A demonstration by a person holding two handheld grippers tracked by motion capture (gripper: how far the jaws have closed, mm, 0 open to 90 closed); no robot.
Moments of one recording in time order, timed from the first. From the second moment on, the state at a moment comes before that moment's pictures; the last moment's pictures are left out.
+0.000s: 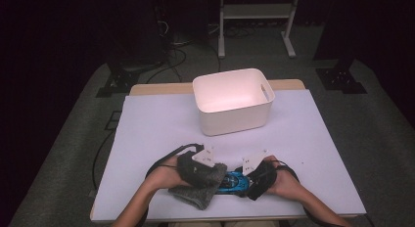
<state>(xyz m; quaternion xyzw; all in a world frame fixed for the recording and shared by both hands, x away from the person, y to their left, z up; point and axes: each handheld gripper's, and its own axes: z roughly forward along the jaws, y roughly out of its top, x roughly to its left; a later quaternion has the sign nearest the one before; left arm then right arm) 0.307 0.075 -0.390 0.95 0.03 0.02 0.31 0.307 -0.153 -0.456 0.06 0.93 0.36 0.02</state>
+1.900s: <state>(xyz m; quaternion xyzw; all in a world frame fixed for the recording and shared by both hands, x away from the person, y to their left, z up) 0.314 0.114 -0.404 0.94 0.06 0.02 0.32 0.306 -0.153 -0.457 0.07 0.93 0.36 0.02</state>
